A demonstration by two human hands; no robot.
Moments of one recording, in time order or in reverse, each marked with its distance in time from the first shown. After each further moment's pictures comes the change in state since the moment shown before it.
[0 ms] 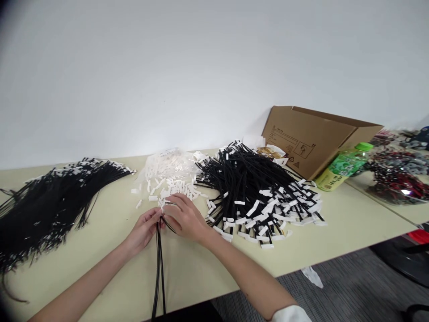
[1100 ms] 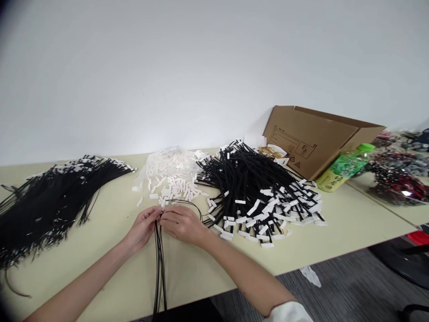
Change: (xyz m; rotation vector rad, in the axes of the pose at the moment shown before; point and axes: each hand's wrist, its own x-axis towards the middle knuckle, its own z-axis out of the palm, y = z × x) left_hand 0.000 0.000 -0.001 -0.009 0.074 0.011; right_hand -0.007 0.003 0.018 -0.017 0.021 -0.230
